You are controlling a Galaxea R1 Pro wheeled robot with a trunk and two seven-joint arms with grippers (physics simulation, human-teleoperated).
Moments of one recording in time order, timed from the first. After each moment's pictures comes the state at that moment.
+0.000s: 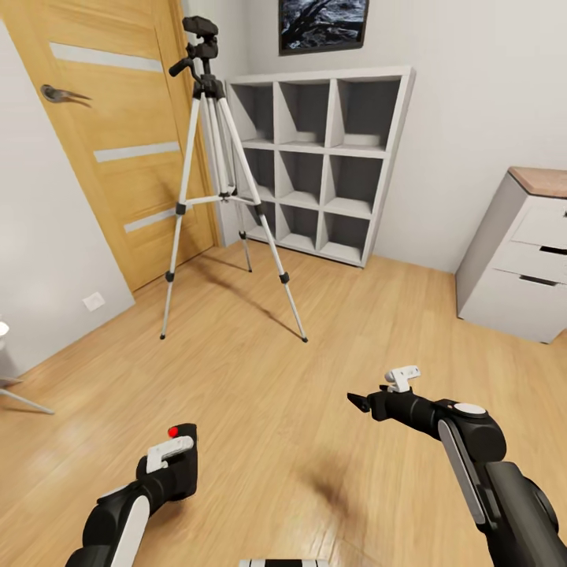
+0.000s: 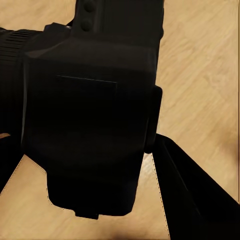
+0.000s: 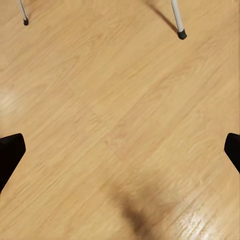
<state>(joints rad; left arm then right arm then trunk) -0.13 -0.08 0.12 -1.48 0.26 0.77 0.15 -0.38 -0.12 -0.03 -1.61 -0.02 0.87 0.51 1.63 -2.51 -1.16</state>
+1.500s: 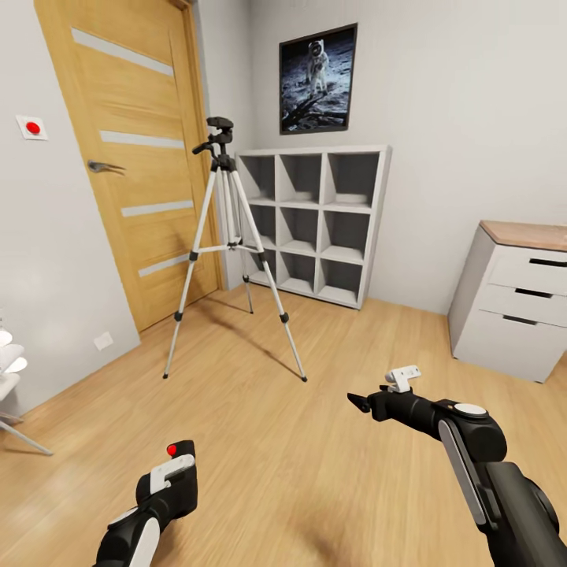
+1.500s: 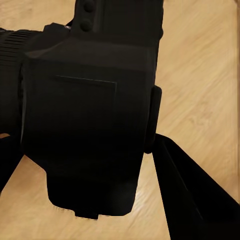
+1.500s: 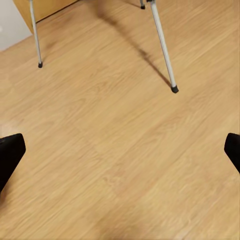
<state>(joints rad) -0.13 -0.09 0.12 -1.27 0.27 0.54 0.16 -0.37 -0.12 -0.03 -1.61 -0.02 0.86 0.52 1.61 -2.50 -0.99</state>
